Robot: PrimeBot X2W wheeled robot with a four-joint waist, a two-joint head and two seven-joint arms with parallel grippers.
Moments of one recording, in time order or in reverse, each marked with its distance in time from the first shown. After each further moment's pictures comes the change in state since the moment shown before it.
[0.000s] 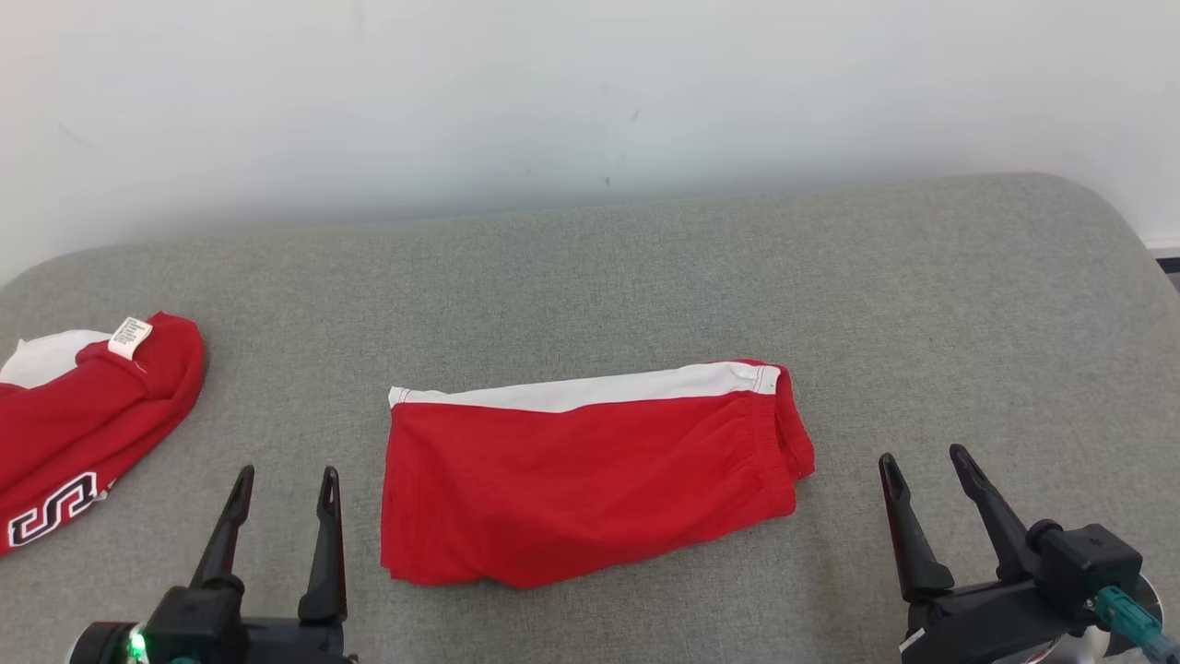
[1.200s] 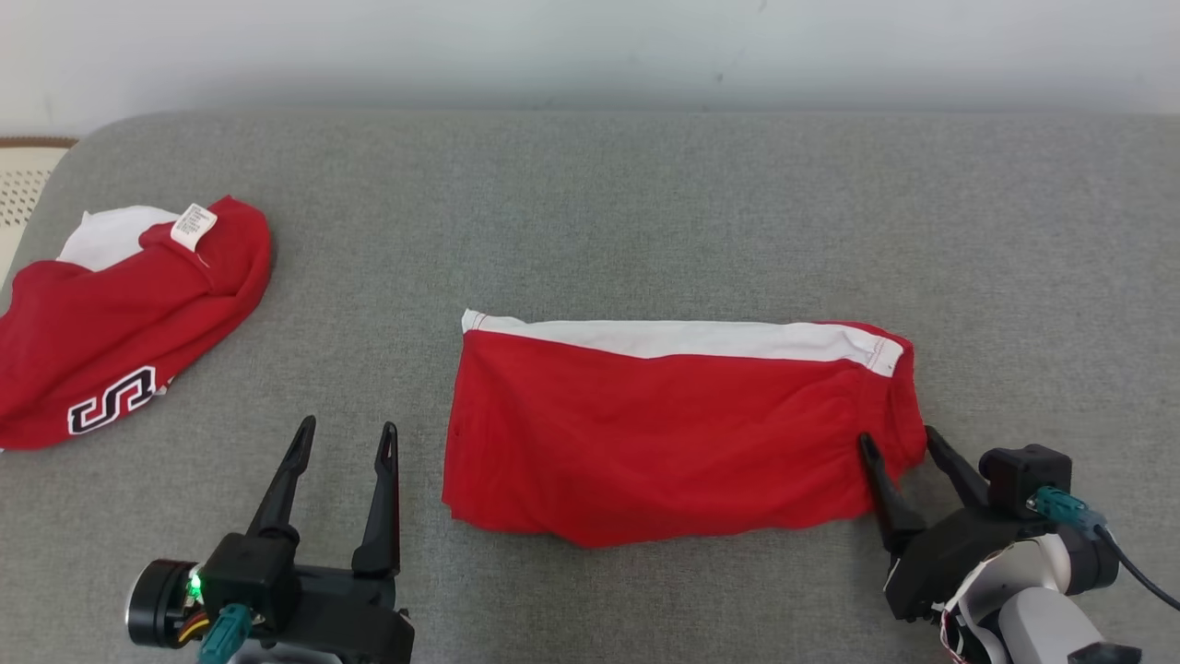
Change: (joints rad) left arm -0.113 -0.057 -0.064 0.065 -0.003 -0.039 -0.002; right arm -0.268 -0.054 0.083 0.426 0.080 0.000 0.040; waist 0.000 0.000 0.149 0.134
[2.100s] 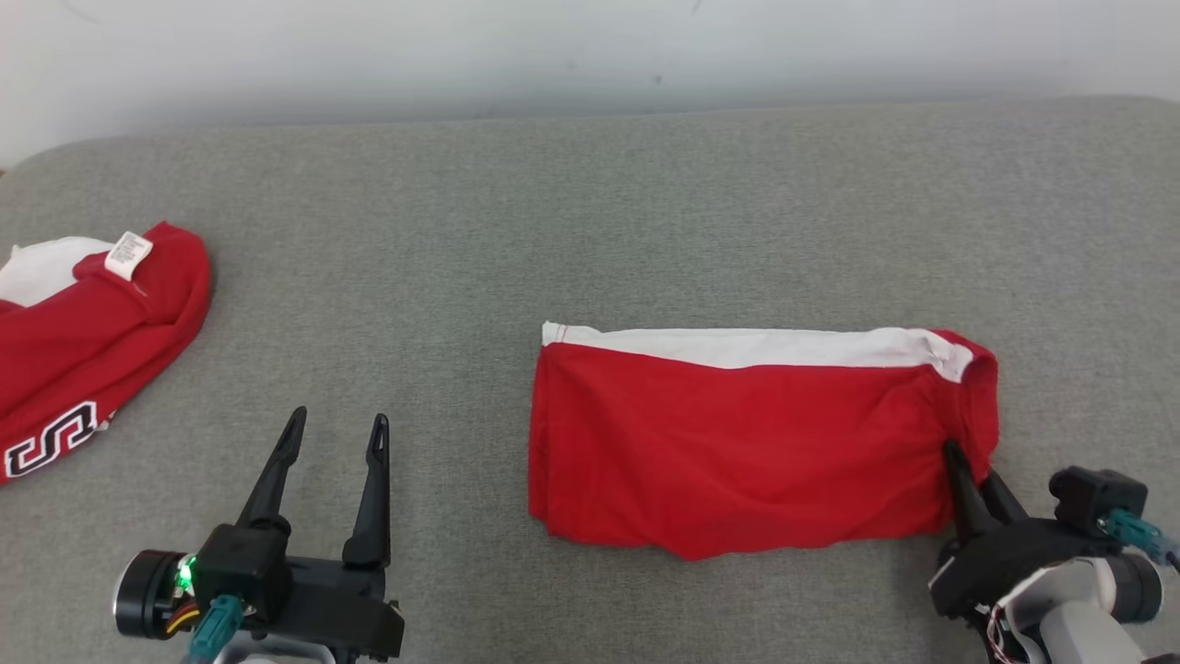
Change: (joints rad) left arm -0.018 0.014 -0.004 0.004 0.002 0.003 0.002; right arm -0.016 -0.026 -0.058 0.153 0.145 0.001 -0.117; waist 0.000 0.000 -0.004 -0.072
